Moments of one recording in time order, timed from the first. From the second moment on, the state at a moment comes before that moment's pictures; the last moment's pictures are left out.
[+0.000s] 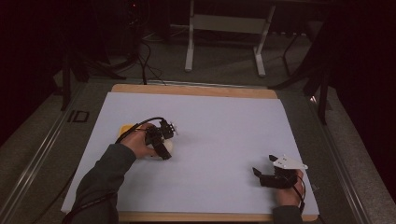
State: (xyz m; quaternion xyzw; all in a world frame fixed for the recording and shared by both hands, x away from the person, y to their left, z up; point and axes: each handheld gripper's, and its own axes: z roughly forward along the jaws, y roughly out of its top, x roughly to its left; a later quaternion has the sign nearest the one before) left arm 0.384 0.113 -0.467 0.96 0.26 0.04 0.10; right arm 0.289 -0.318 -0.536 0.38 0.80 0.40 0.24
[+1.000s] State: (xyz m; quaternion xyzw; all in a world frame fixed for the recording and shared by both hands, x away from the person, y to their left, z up) left arm 0.400 0.155 -0.461 0.92 0.38 0.05 0.07; right arm 0.289 -0.317 -0.536 0.38 0.80 0.40 0.25
